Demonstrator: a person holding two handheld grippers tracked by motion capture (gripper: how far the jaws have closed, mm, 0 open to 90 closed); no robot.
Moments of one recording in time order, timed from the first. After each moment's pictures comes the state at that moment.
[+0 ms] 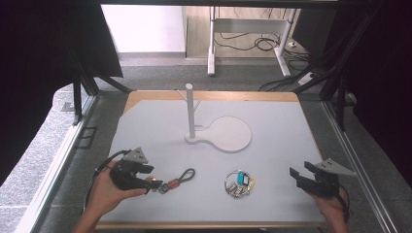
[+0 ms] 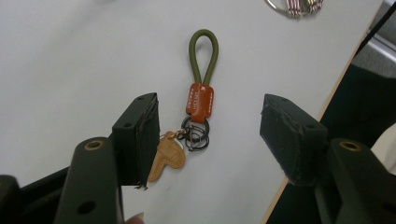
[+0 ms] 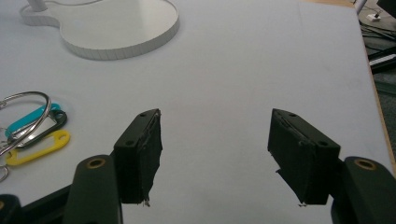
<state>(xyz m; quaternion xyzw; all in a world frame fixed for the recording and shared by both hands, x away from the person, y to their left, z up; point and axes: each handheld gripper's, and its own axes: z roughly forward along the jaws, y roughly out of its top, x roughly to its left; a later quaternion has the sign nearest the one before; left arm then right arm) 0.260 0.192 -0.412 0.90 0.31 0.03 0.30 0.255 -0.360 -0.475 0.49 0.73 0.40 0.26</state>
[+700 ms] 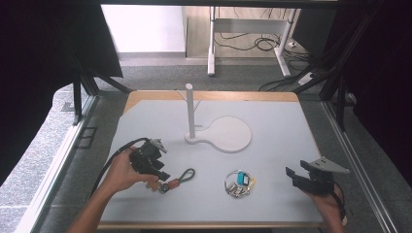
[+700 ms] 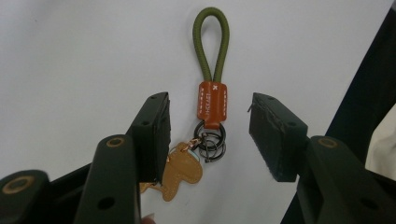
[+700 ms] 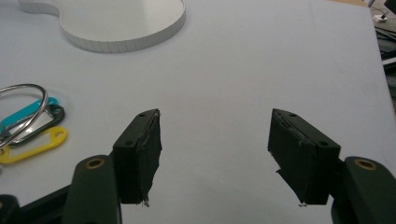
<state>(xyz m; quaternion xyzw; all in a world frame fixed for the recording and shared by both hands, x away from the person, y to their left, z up) 0.310 0.159 -0.424 0.94 0.29 -0.03 0.20 0.263 -0.352 -0.479 0.48 0.74 0.38 0.26</state>
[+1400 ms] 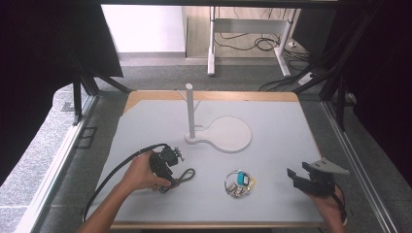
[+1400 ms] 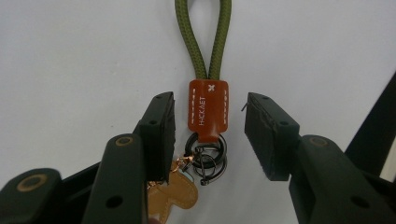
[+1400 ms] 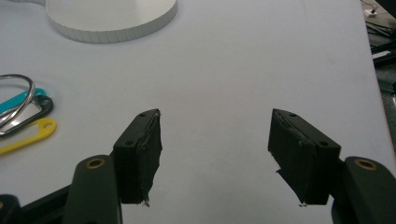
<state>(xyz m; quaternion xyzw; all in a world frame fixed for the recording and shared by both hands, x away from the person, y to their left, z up) 0.321 0.116 -0.458 0.96 0.26 -0.05 0.09 0.260 -0.353 -0.481 0.49 0.74 0.37 0.27</state>
